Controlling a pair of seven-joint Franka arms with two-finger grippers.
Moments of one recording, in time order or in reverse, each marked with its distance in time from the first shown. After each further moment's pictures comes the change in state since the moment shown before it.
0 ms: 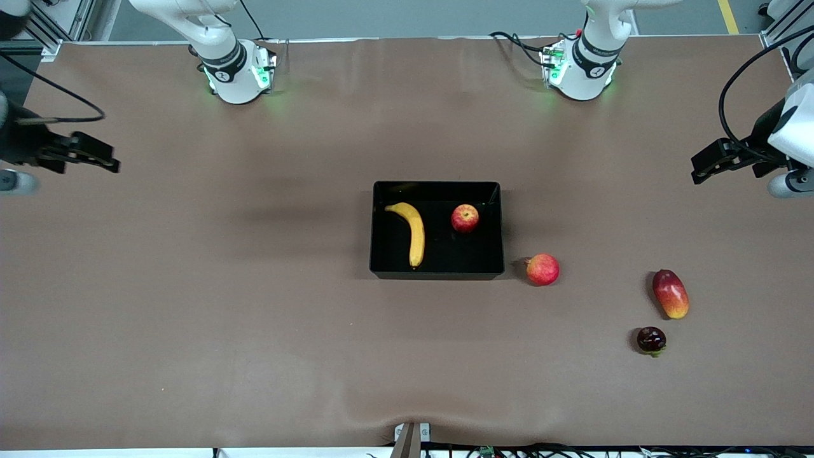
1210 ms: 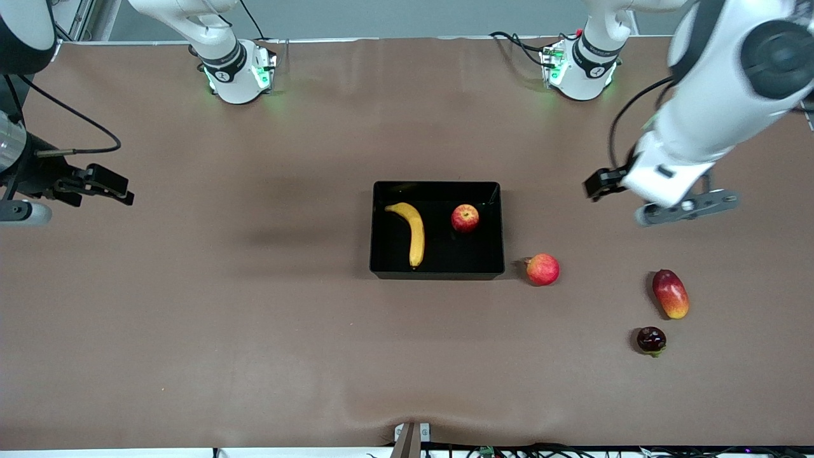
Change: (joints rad) left arm -0.229 0.139 -0.039 -0.014 -0.006 0.058 -0.396; right arm -0.003 0.057 -0.015 -0.001 0.062 0.181 0.011
